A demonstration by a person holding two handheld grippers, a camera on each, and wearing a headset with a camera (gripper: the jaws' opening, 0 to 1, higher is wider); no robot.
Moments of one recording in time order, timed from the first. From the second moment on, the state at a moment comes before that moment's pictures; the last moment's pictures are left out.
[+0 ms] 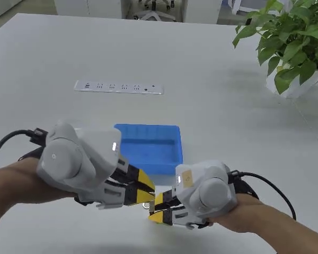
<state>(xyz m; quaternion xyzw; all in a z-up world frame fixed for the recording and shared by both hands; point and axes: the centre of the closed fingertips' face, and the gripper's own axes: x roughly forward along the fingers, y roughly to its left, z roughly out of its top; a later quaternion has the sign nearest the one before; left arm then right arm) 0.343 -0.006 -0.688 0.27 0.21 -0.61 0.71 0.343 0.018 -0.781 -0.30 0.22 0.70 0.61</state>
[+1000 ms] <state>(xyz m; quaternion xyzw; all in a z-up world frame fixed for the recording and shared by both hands) 0.340 -0.010 -0.690 0.24 0.21 -0.61 0.72 0.345 0.017 -0.777 -0.31 0.22 0.69 0.61</state>
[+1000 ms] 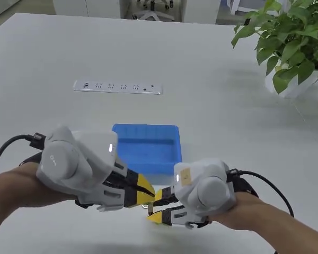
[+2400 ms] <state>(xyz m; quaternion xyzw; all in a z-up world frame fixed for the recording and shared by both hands) 0.355 0.000 -0.685 0.26 0.21 -0.61 0.72 0.367 -0.022 -0.757 -0.24 0.24 0.62 0.70</state>
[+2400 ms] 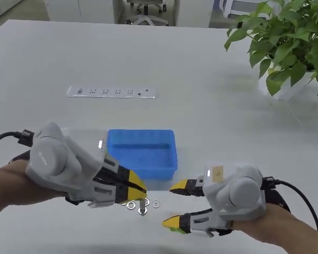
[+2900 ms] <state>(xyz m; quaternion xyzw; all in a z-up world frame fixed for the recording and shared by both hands) 0.359 0.000 -0.688 0.25 0.21 -0.61 0.72 0.363 -0.025 -0.761 -0.25 0.24 0.62 0.70</state>
